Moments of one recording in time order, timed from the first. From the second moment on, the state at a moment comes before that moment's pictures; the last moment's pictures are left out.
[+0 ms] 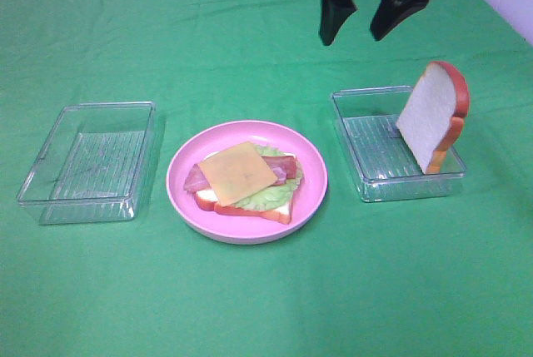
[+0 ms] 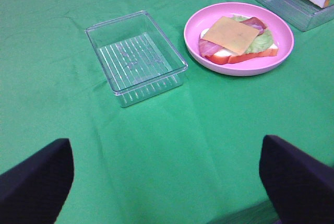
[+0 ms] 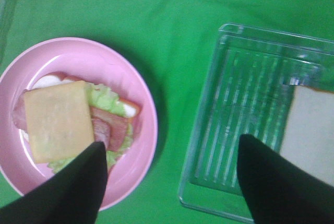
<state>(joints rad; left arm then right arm) -0.39 0.00 -0.50 -0.01 1.05 0.01 0.35 1.97 -1.85 0.06 1.14 0.05</state>
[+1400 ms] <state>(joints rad) -0.39 0.00 -0.50 -0.01 1.05 0.01 0.09 2.15 -1.85 0.07 1.21 0.05</state>
